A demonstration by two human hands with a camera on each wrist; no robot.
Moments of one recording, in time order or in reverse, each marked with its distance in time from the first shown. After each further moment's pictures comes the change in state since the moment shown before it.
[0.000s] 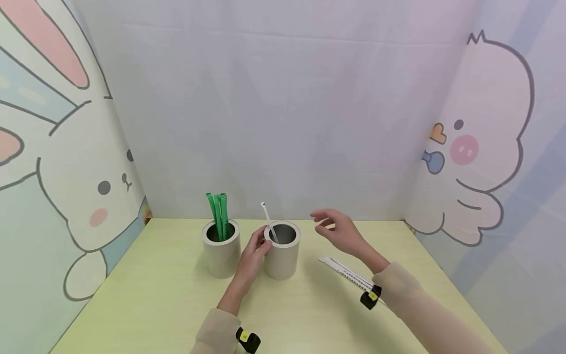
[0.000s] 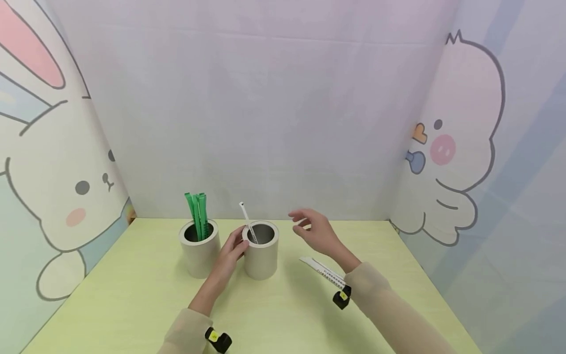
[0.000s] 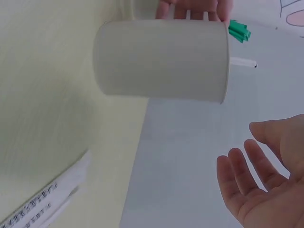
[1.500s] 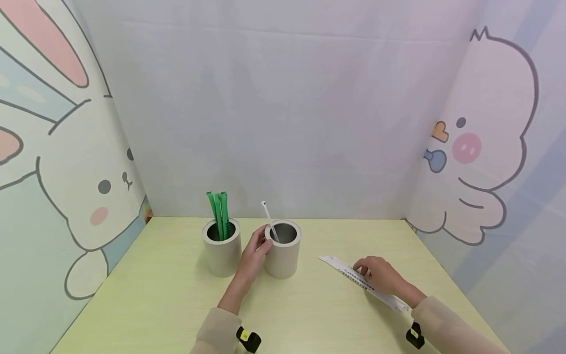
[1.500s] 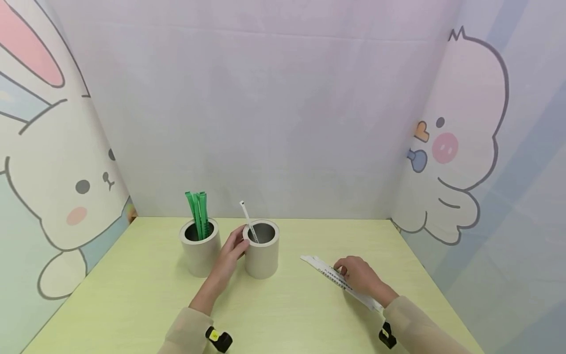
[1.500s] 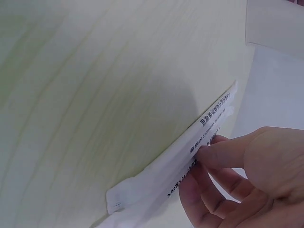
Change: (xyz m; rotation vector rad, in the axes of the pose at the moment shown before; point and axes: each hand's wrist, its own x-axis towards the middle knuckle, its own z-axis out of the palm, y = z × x) left_hand -0.001 0.000 0.000 0.019 -0.003 0.002; right_hand -0.109 0.099 -0.022 -0.415 -0.254 0.016
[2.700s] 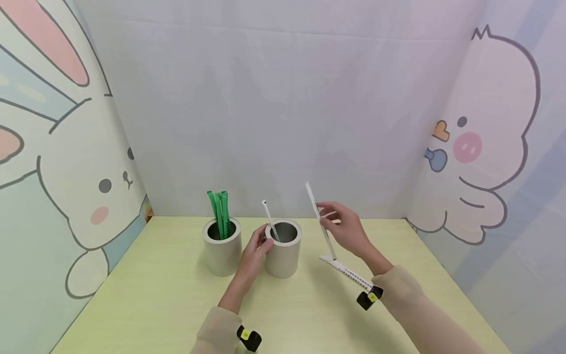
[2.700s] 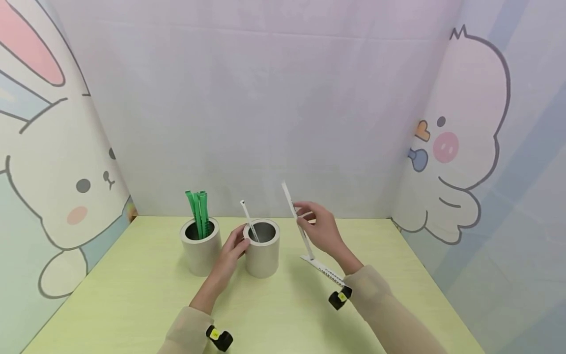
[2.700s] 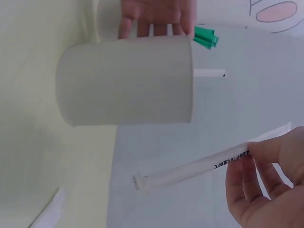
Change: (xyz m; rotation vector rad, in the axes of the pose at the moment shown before) left_hand 0.000 0.000 0.000 -0.010 0.002 -0.008; right_hand 0.102 -0.107 -0.057 0.524 0.386 0.012
